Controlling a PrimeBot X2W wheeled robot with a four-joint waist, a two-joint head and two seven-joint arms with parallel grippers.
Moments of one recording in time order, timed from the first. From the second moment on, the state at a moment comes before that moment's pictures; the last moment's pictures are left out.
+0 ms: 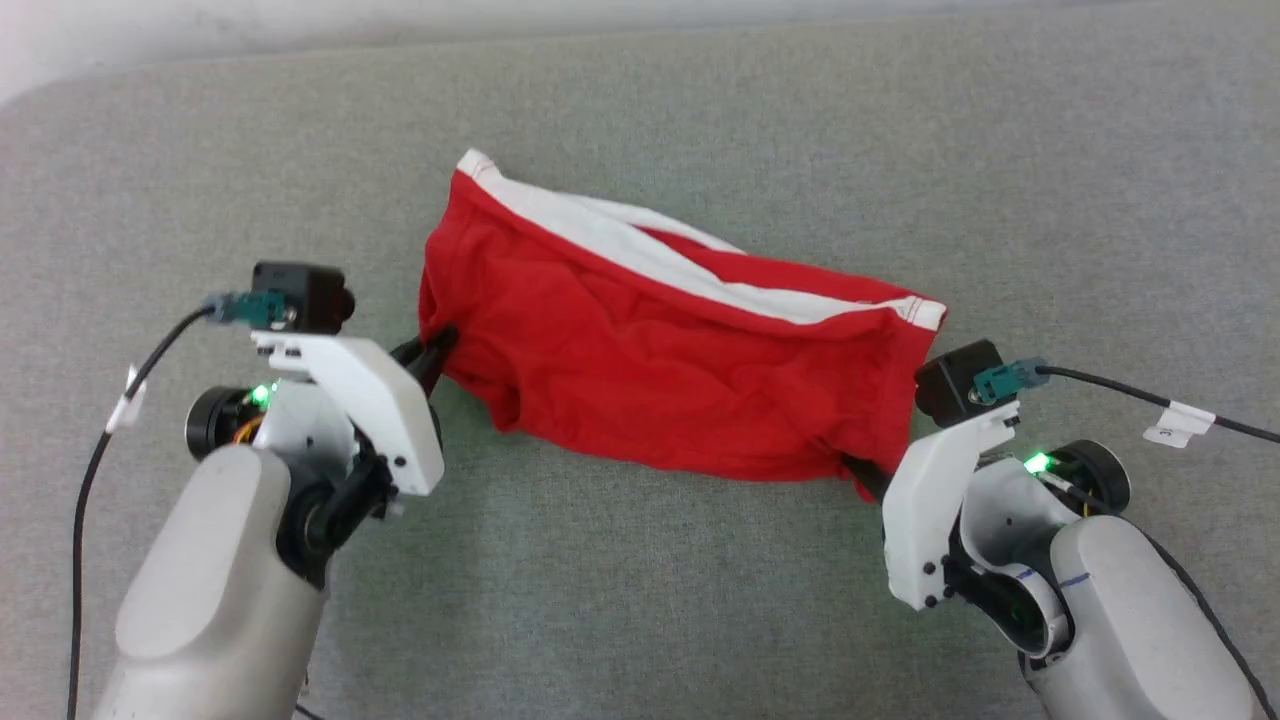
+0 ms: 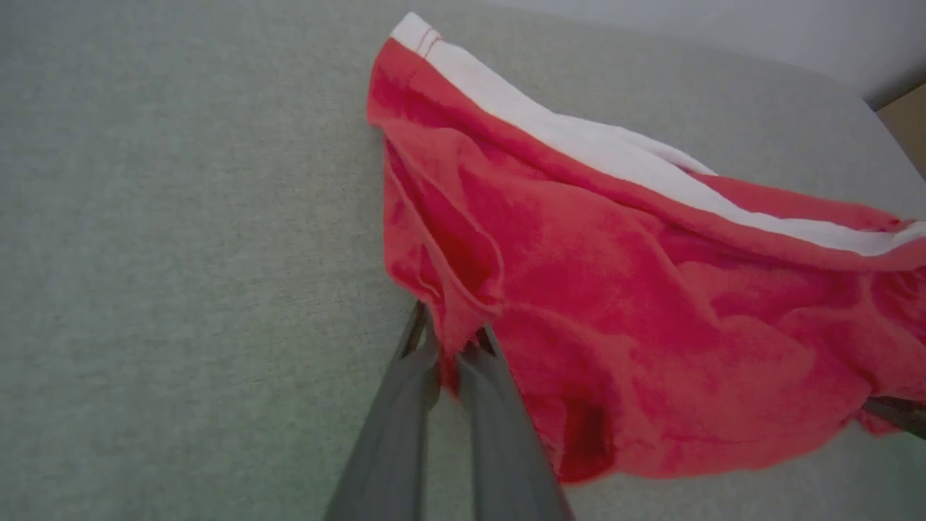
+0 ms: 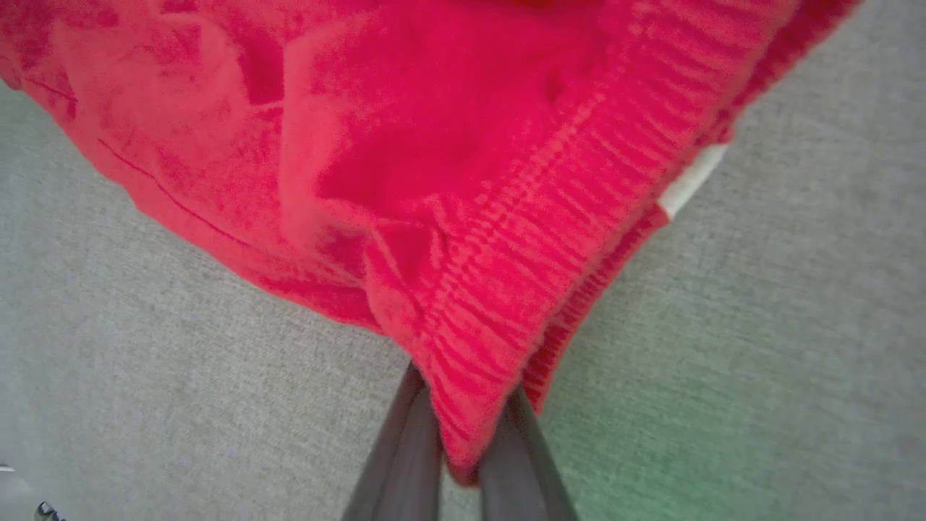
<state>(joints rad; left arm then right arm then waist) -0.50 0.32 -0.28 0.32 -0.63 -0.07 0.40 -0.31 -0.15 0.27 0.20 0.38 0.13 0.66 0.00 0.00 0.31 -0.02</state>
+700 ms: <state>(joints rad) 0.11 0.28 -0.27 0.00 -0.66 0.13 0.32 -0.03 -0.26 0.23 0.10 0.47 0.13 0.60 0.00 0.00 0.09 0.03</state>
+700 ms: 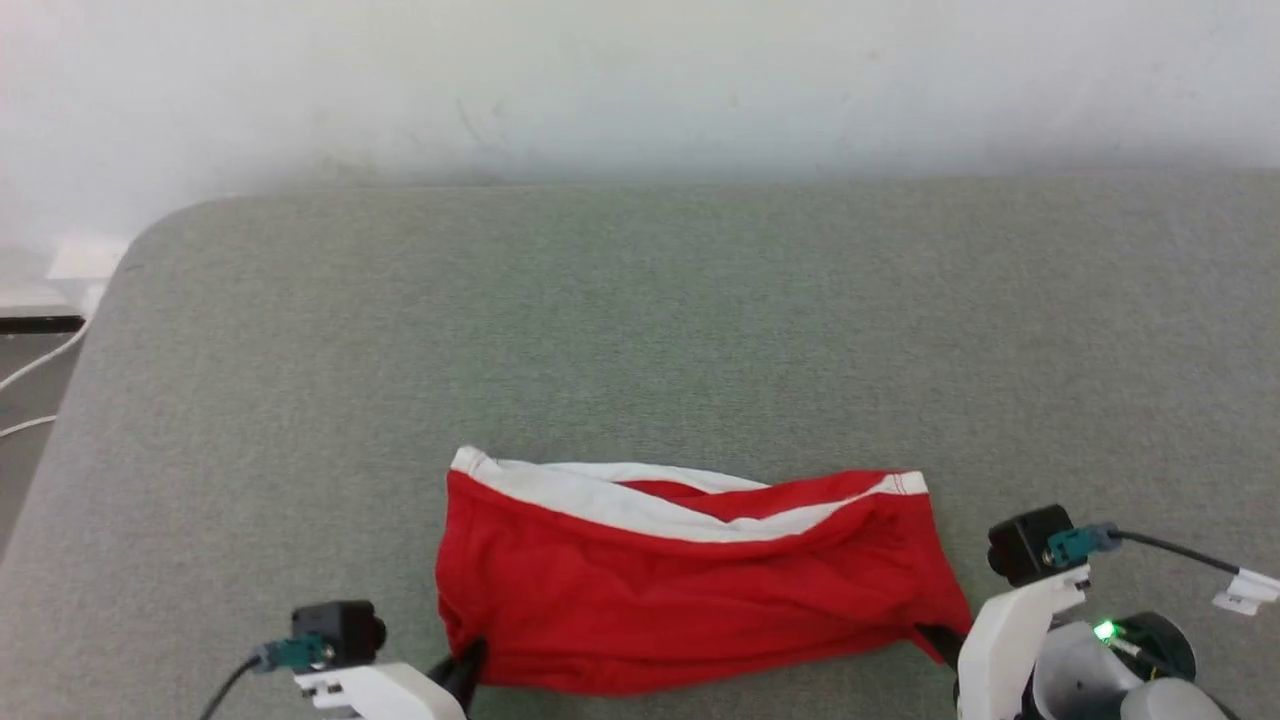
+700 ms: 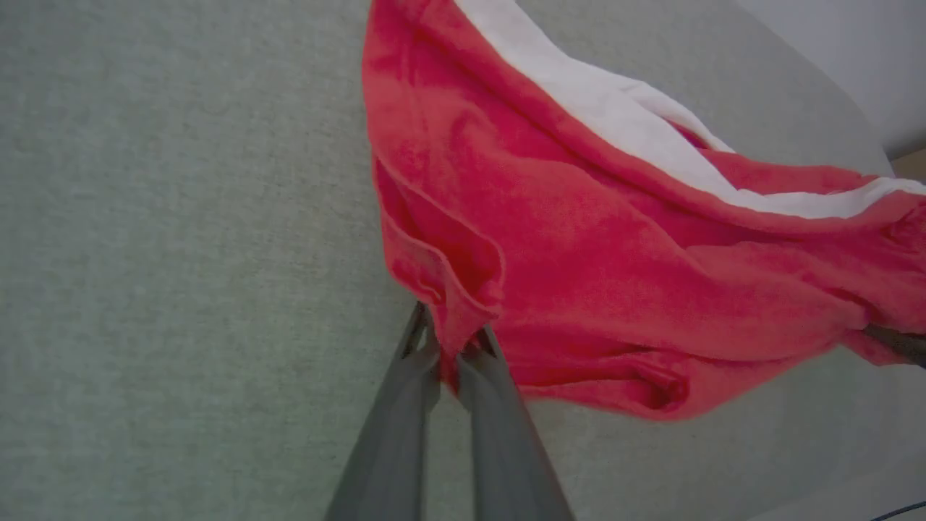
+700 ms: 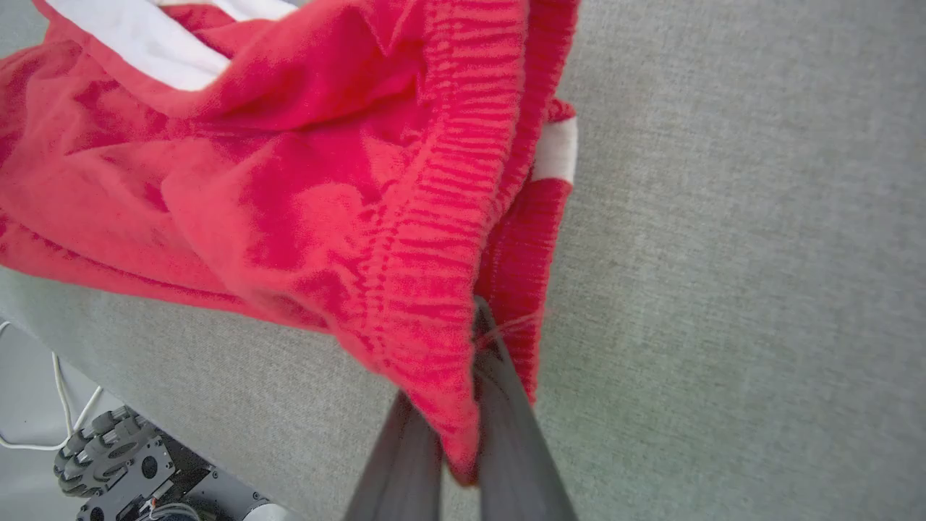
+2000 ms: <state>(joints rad) 0.04 0.23 -0.13 -0.05 -0.33 0.13 -0.26 -0.01 -0.11 -0.03 0.10 0.33 0.13 0.68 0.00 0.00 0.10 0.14</state>
